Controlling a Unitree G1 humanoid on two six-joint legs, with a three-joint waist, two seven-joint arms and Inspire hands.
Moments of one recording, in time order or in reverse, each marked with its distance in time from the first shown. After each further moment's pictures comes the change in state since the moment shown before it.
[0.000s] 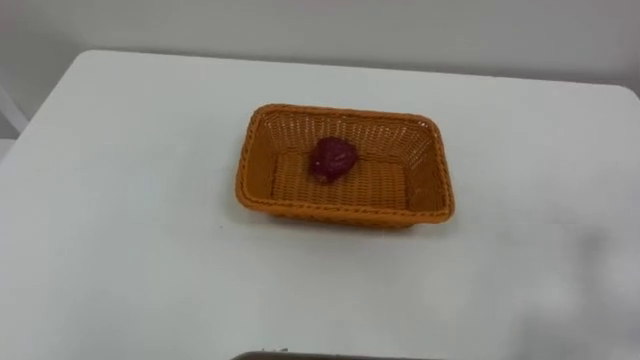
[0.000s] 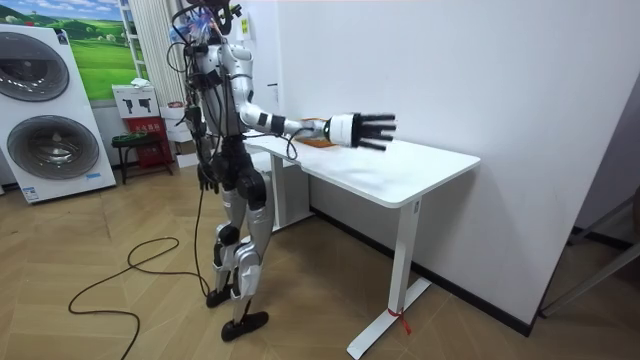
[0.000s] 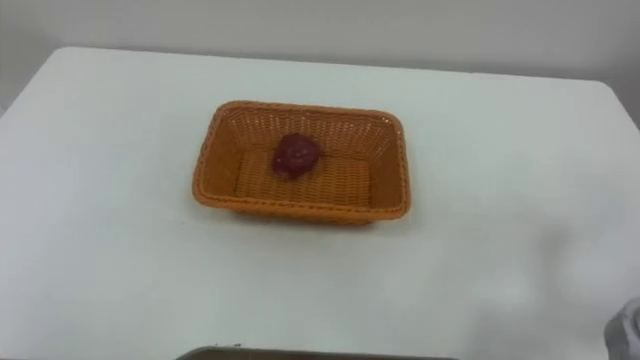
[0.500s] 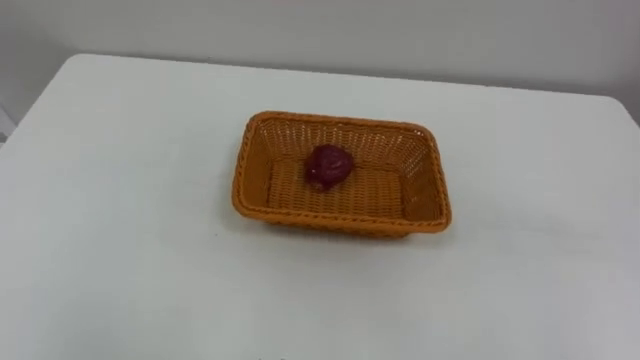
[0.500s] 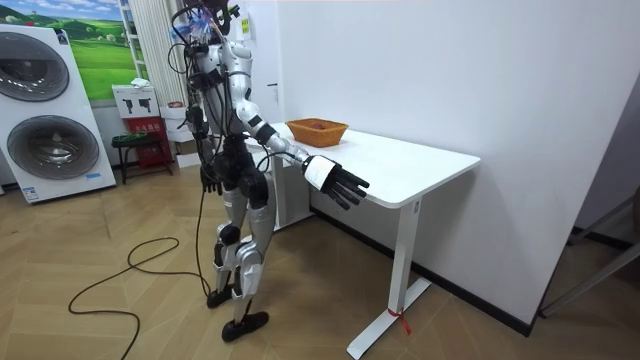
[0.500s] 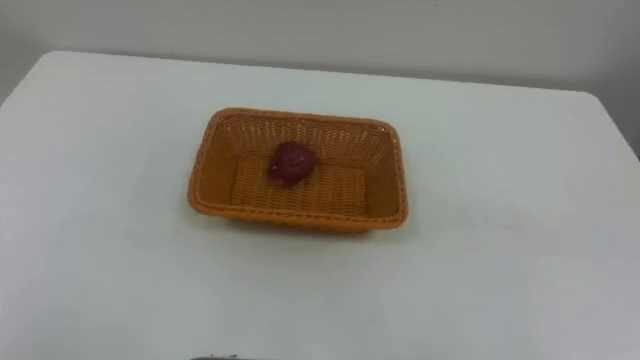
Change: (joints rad) left arm 0.000 -0.018 0.036 -0.046 0.044 0.033 -0.006; right arm 0.083 0.053 0.055 0.482 0.008 -0.055 0.133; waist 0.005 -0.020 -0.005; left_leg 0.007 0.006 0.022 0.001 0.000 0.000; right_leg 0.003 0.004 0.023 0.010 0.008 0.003
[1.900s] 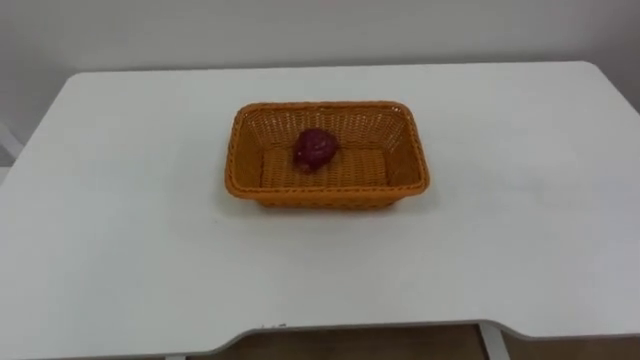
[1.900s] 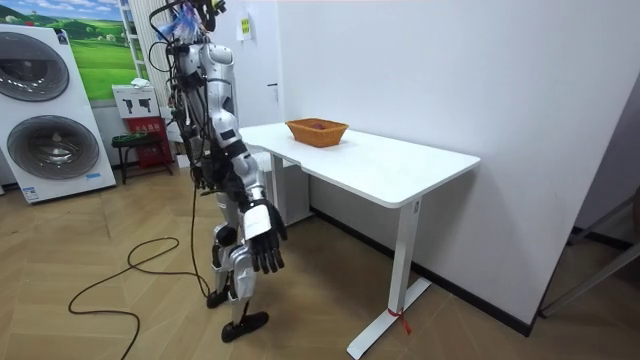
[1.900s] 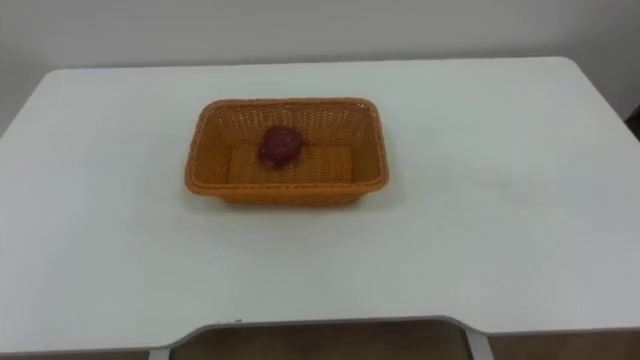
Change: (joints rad) left arm 0.000 -0.017 -0.001 0.043 -0.040 -0.033 -0.024; right arm 0.015 0.071 0.106 0.251 0.240 0.160 0.096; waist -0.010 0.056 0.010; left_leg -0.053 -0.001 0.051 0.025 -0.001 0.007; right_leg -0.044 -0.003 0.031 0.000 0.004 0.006
